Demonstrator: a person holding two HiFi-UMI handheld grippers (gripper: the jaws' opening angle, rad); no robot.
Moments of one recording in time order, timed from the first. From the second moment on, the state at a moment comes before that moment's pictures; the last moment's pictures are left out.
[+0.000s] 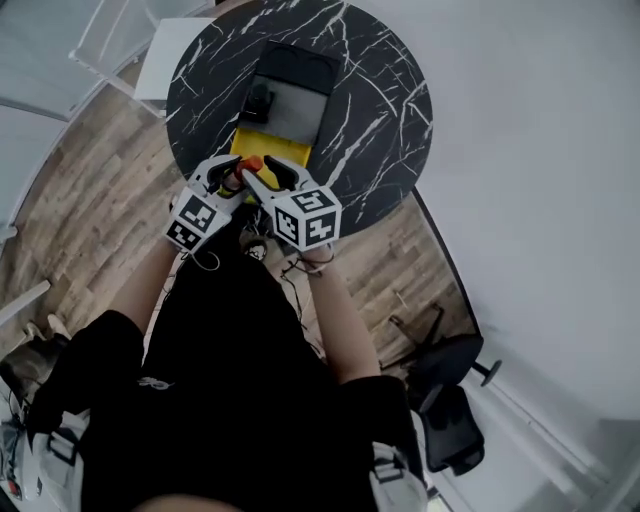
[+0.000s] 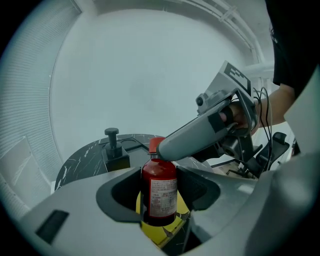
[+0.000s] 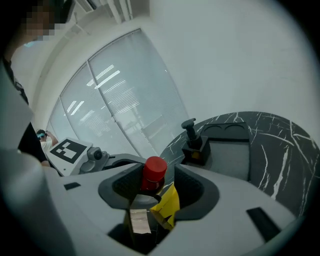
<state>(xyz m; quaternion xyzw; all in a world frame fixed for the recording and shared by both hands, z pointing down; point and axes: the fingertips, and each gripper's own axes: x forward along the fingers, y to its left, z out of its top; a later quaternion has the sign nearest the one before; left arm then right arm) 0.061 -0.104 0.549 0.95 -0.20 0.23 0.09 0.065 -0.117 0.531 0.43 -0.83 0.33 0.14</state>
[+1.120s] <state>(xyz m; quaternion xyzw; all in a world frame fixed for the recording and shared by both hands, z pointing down) 0.056 -0.079 0.594 0.93 -0.17 0.31 0.10 0.072 -0.098 0.552 0.45 -0.82 0.33 0.12</state>
